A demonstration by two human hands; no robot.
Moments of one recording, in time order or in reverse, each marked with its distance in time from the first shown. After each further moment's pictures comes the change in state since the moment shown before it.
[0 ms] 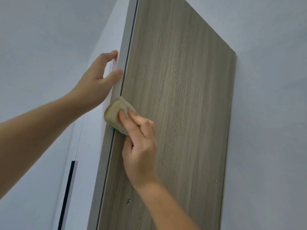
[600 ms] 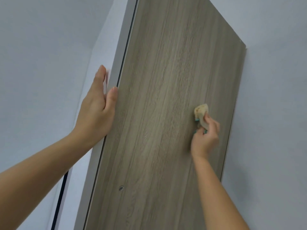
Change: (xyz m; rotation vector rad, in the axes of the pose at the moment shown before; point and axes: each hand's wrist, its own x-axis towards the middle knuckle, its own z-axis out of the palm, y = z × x) left_hand -0.081 -0.004 0.048 -0.001 0.173 -0.119; right_hand -0.012 0.176 -0.106 -0.222 0.262 0.445
